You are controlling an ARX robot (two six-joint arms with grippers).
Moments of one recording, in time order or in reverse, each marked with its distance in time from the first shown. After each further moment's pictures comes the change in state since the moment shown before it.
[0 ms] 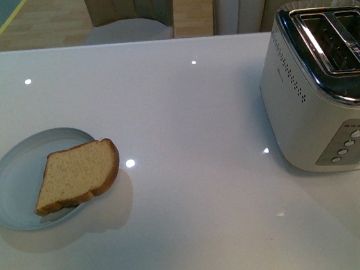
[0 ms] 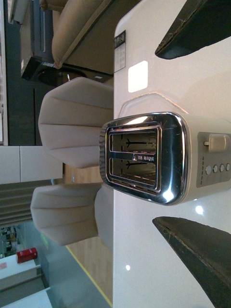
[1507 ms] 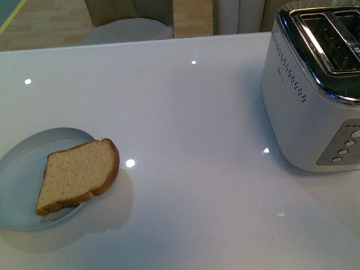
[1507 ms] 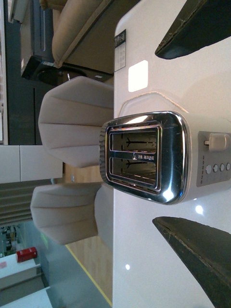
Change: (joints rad) left arm 0.316 1.547 0.485 0.113 0.324 0.014; right arm 0.000 0.000 0.000 0.000 -0.002 0.000
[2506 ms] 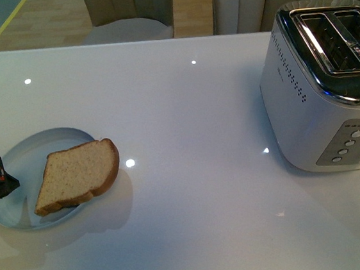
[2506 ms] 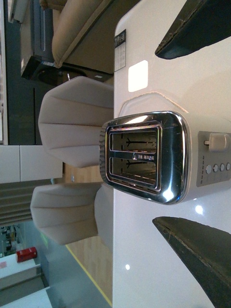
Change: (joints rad) left arm -0.034 0.735 0.360 0.249 -0.088 -0.035; right arm 0.000 0.000 0.000 0.000 0.000 0.000
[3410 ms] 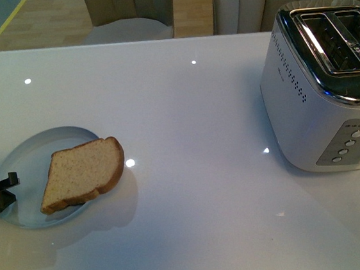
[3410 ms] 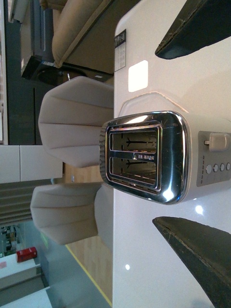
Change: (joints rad) left arm -0.053 0.025 -0.013 -0.002 -0.019 0.006; right arm 0.000 0.000 0.000 0.000 0.000 0.000
